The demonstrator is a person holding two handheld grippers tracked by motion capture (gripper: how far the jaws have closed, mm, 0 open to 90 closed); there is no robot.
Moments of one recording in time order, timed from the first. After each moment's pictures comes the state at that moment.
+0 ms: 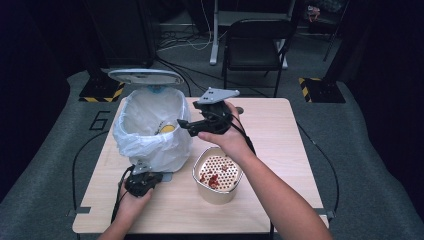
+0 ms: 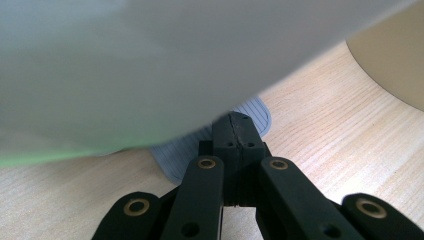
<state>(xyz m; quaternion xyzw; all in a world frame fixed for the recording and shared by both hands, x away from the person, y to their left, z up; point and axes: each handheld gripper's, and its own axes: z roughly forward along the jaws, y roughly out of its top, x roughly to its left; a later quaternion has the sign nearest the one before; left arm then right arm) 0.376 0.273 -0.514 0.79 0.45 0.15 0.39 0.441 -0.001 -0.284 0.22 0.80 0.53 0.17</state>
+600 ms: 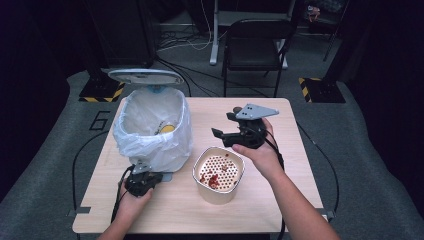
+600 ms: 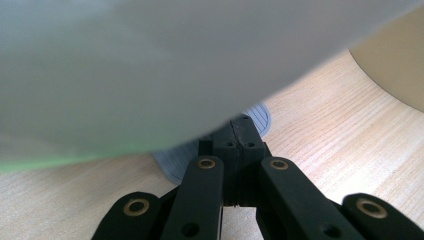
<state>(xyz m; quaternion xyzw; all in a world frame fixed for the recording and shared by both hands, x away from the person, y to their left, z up) 0.377 0.274 -0.513 0.79 0.45 0.14 0.40 0.421 -0.083 -0.314 0.26 0.78 0.53 0.21</state>
